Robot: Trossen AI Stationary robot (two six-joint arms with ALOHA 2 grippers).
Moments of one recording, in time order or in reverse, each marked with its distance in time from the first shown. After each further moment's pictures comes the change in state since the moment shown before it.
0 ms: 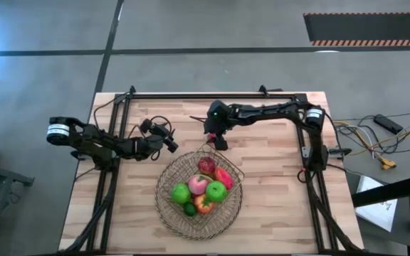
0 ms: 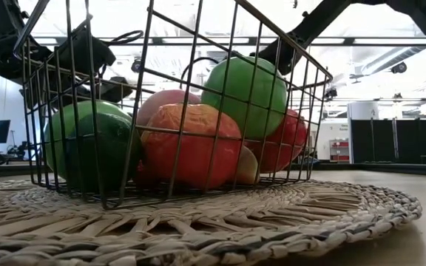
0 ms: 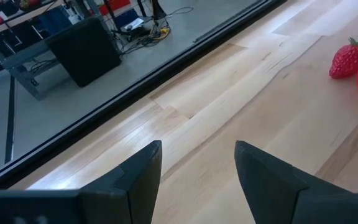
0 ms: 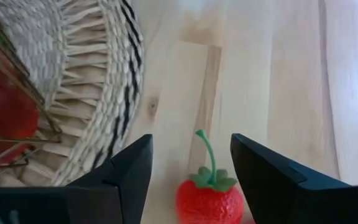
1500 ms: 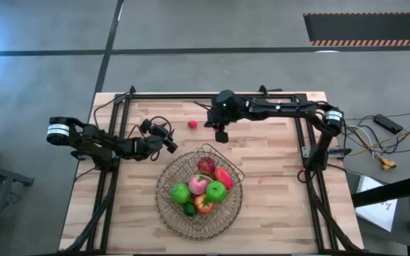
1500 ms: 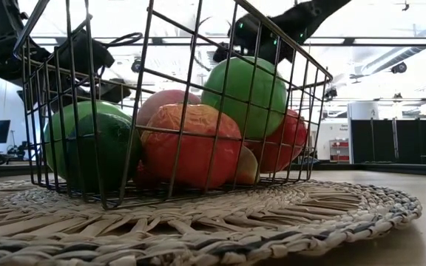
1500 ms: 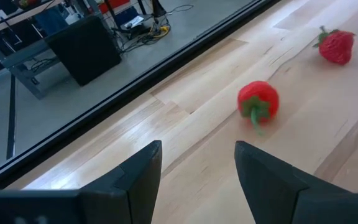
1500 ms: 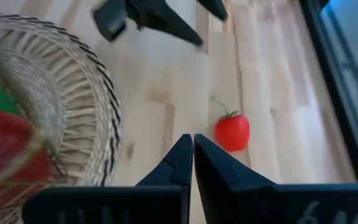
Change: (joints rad) left arm 0.000 0.000 -0.012 -0.002 0.000 -0.003; right arm -0.004 -0.196 -0.005 0.007 0.085 0.069
